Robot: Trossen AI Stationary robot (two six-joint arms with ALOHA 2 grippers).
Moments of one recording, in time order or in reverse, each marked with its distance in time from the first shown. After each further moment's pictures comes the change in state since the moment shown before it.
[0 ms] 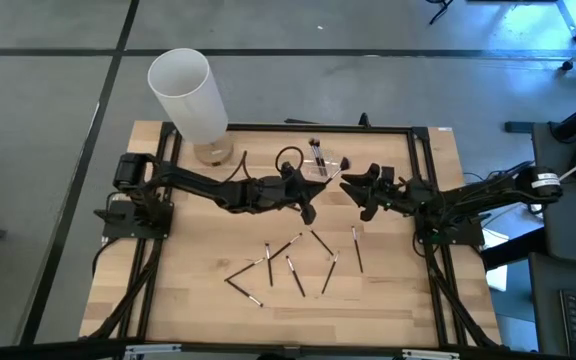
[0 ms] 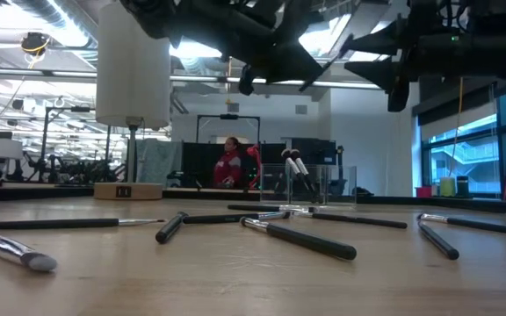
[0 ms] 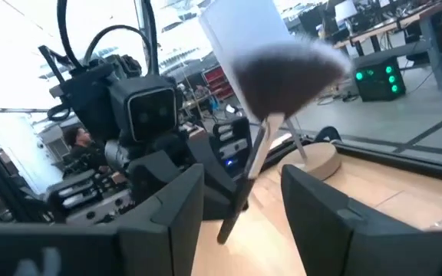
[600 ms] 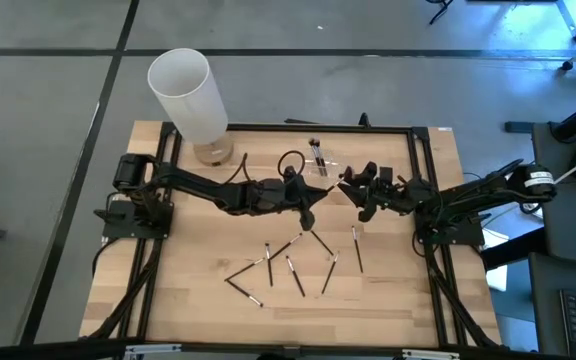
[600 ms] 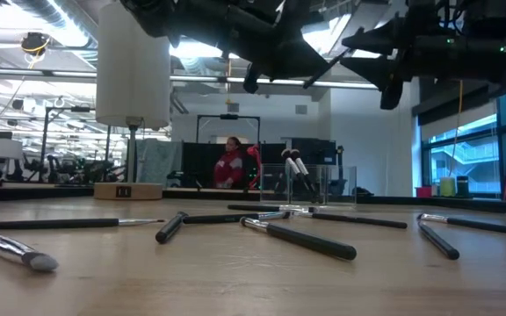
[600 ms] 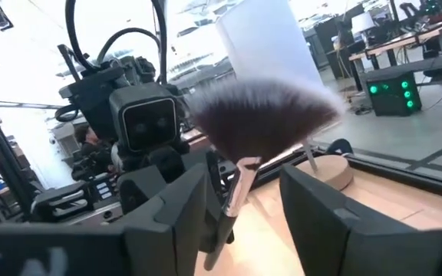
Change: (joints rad) left arm -0.013 0.000 0.000 0.000 0.064 0.025; right arm -0.020 0.080 0.000 0.125 -0.061 -0.052
